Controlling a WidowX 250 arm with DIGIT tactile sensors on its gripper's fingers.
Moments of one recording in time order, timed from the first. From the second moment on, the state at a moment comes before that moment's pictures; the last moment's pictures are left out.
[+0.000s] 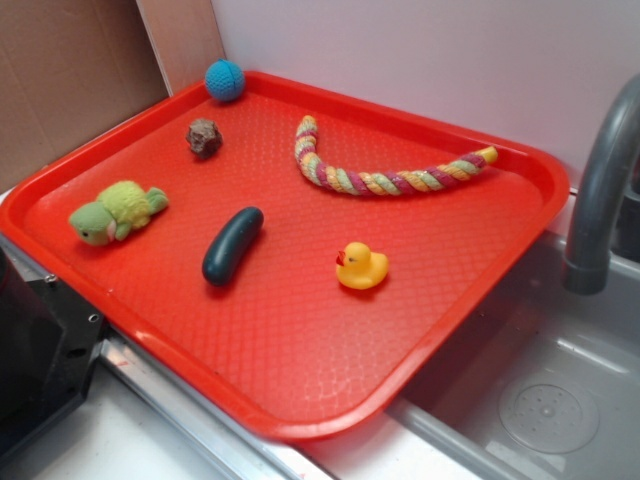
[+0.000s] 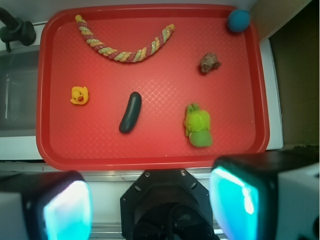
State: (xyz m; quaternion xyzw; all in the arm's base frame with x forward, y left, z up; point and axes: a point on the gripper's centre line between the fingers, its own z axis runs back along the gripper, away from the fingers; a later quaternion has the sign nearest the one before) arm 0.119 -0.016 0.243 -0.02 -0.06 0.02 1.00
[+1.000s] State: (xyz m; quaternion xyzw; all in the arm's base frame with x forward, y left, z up) arm 0.148 -0.018 0.216 0.03 -0.02 -0.04 1.00
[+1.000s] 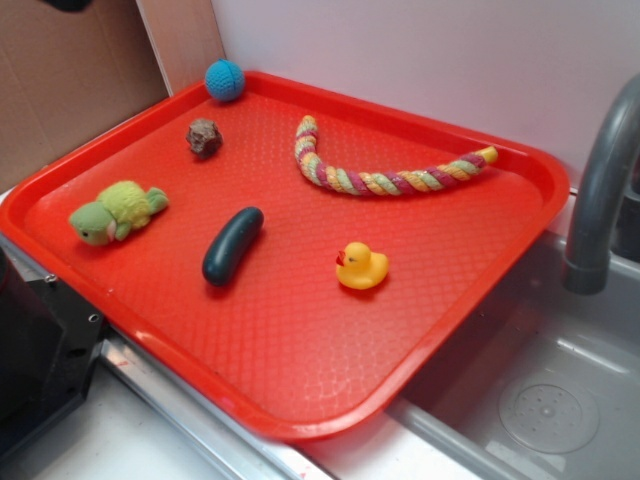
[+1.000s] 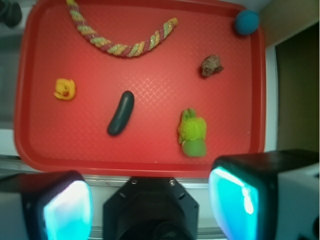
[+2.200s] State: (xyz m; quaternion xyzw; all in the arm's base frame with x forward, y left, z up) arm 0.253 0.101 0.054 0.08 -0.02 -0.02 1.00
